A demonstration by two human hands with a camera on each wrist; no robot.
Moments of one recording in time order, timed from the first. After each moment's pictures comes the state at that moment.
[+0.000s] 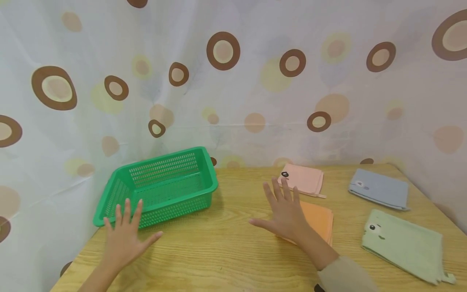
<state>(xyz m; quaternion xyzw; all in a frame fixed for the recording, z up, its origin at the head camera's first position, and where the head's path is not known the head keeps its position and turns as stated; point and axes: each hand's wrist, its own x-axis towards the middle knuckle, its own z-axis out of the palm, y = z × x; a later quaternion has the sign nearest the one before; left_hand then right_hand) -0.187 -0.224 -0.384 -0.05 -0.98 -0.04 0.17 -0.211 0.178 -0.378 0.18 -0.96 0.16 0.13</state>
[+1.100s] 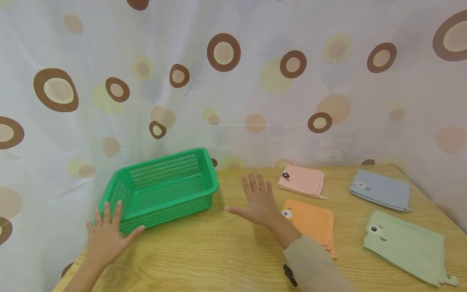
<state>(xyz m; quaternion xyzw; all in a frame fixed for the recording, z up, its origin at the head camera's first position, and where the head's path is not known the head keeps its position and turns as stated) -0.192 -0.267 -0.378 0.00 -0.99 -0.07 0.14 -0.250 0.125 -0.373 0.20 -0.95 0.21 0.10</state>
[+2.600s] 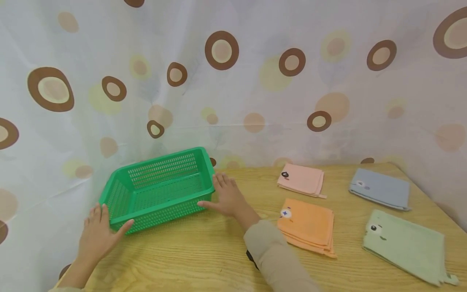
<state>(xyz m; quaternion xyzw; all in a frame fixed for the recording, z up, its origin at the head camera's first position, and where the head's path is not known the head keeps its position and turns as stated) -0.206 -0.292 -0.383 0.01 -0.99 -0.11 0.14 -0.283 0.061 -0.372 0.26 -0.94 0.23 0.03</state>
